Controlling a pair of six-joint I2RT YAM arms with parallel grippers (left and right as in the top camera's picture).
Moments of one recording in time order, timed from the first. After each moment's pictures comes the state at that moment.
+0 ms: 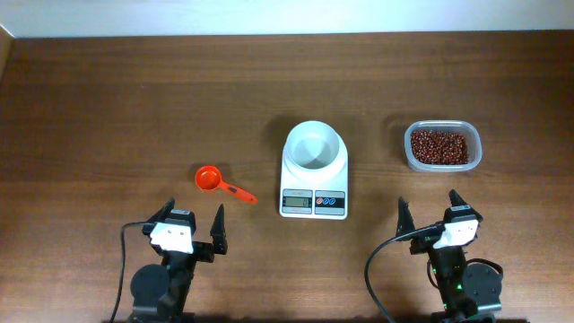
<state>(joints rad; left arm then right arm) -0.07 0.01 0.12 -0.28 0.07 -0.02 0.11 0.01 0.01 -0.07 -0.03 0.00</state>
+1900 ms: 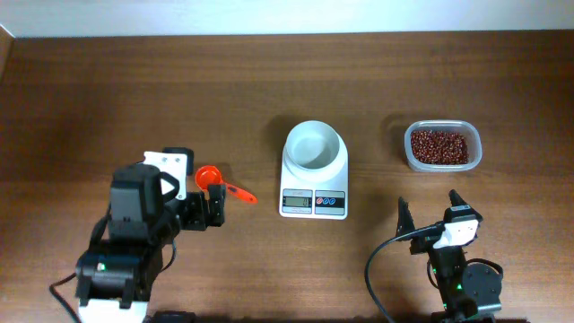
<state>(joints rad) -0.07 0.87 0.92 -0.87 0.18 -0.10 0.11 0.01 0.01 -0.07 -0.03 0.00</state>
